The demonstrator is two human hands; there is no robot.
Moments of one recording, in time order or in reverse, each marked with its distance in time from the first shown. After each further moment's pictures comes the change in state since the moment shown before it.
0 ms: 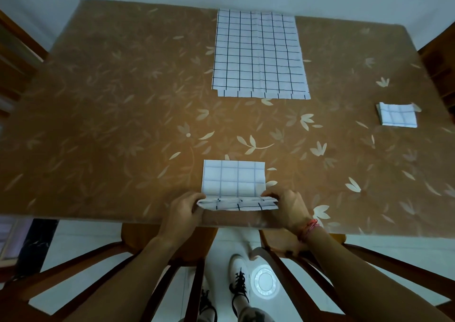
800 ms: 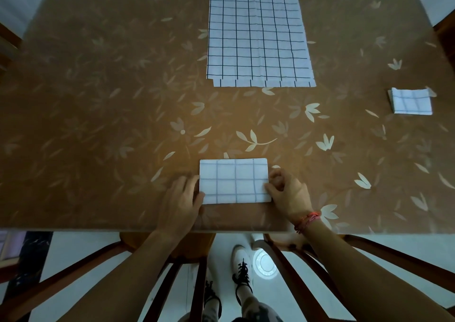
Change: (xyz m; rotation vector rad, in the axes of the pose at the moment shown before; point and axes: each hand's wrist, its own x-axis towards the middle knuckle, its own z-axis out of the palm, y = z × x) left_hand 0.037 -0.015 0.009 0.346 0.050 0.069; right_hand 0.031 -0.026 -0.006 0.183 0.205 0.124
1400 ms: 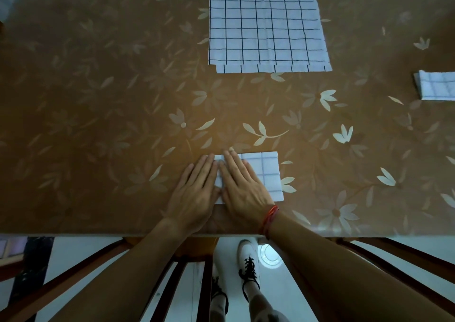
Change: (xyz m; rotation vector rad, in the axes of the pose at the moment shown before) left_hand 0.027 -0.005 0.021 0.370 -0.128 0.345; right_hand 0.003 -0.055 0.088 -0.501 -0.076 -0.660
